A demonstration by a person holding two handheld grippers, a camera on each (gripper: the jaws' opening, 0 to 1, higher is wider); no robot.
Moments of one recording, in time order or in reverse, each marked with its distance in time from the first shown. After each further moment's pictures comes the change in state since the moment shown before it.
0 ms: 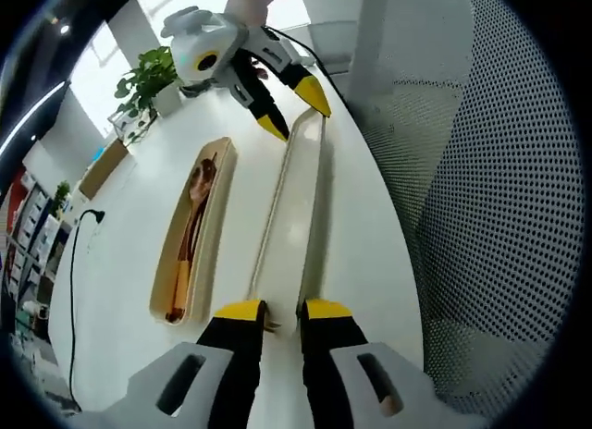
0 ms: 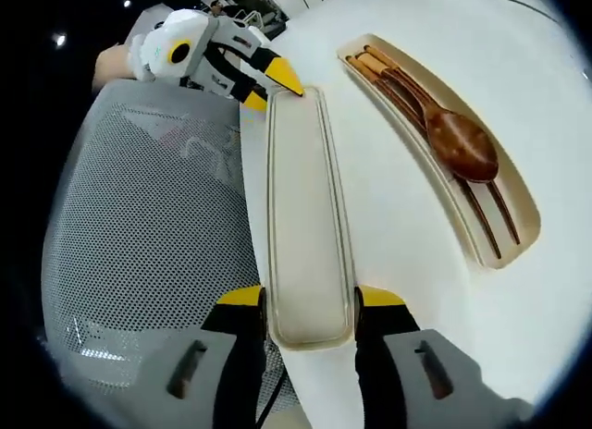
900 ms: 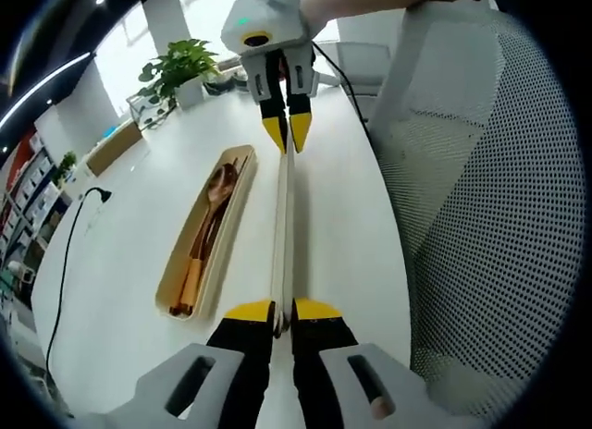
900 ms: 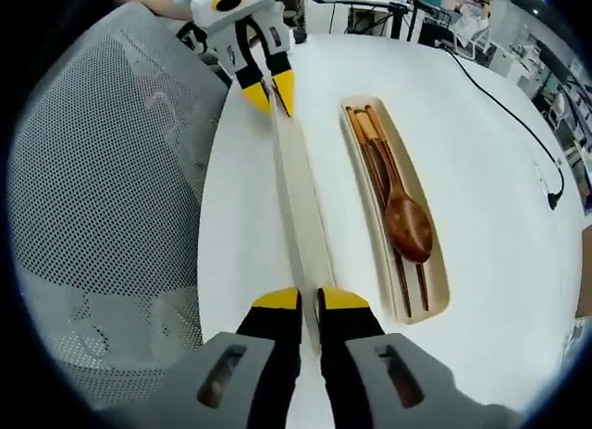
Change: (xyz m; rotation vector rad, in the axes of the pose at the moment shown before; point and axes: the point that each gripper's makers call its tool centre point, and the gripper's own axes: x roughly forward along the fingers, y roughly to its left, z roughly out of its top) left arm -0.006 0.012 0.003 -0.137 -0.028 -0.002; right arm -0.021 -0.026 0.036 -0.384 -0.051 -0.366
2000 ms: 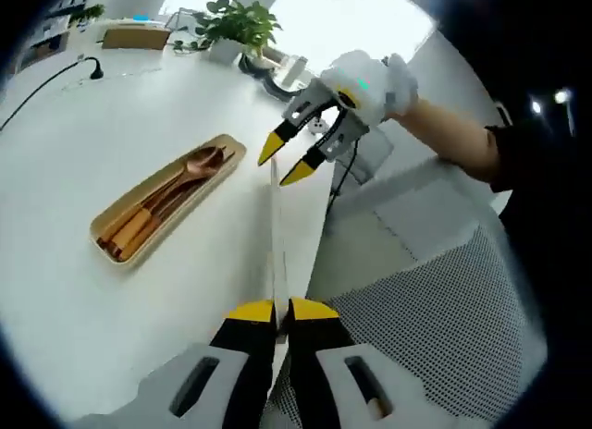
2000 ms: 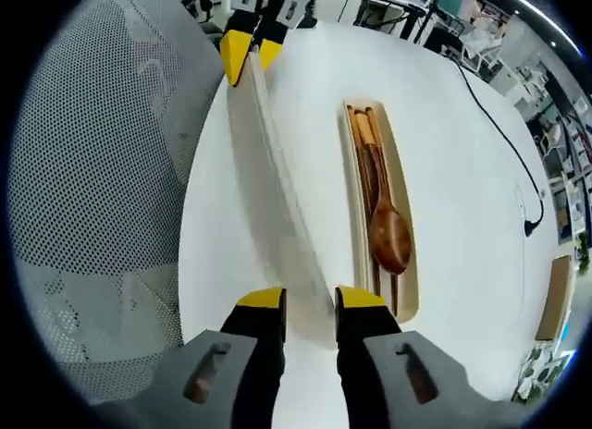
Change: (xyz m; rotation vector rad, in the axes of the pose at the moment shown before) left arm -0.033 -0.030 0.042 -0.814 -0.111 -0.473; right arm -0.009 -0.015 0.016 -0.192 0.076 -0.230
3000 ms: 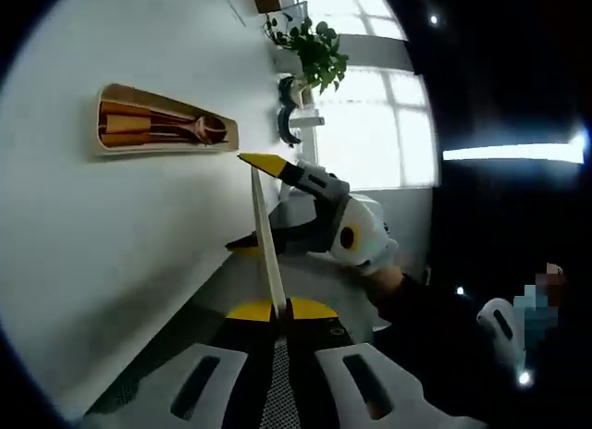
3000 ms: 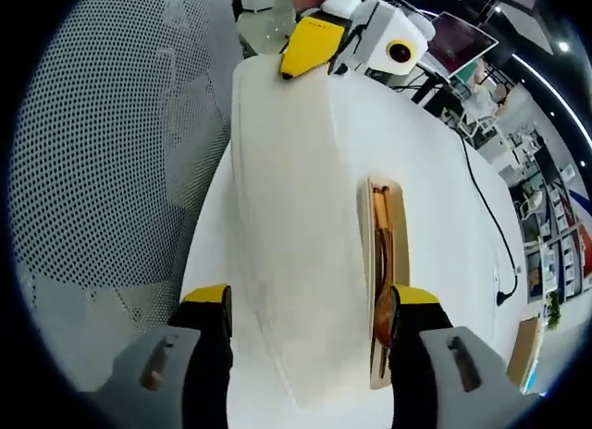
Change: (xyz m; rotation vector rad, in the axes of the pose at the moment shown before) left arm -0.027 -0.037 0.013 -0.615 -0.097 -0.422; right arm 0.009 0.024 0.055 -0.128 -0.159 -0.031
